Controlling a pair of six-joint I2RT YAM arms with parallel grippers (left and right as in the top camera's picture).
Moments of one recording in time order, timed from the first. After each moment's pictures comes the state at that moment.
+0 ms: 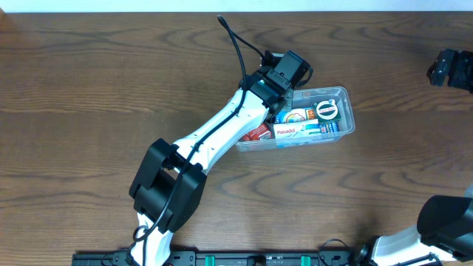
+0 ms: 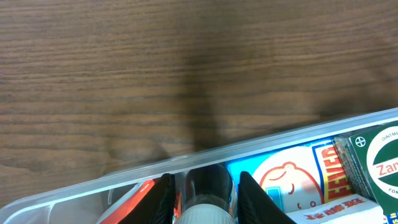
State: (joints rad) left arm -0.71 2.05 1.71 -0.74 -0.24 -0.54; right arm -0.44 1.74 1.99 -1.35 -0.16 -0.14
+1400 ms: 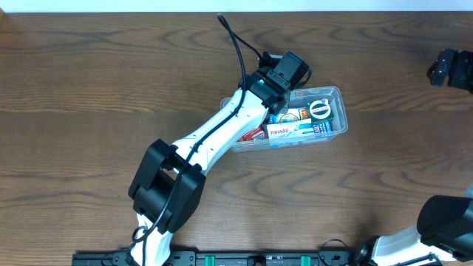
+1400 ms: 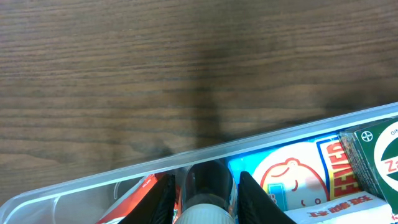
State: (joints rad) left arm -0.71 2.04 1.71 -0.79 -0.28 -0.52; right arm -0.44 1.74 1.99 -1.35 -0.16 -0.14
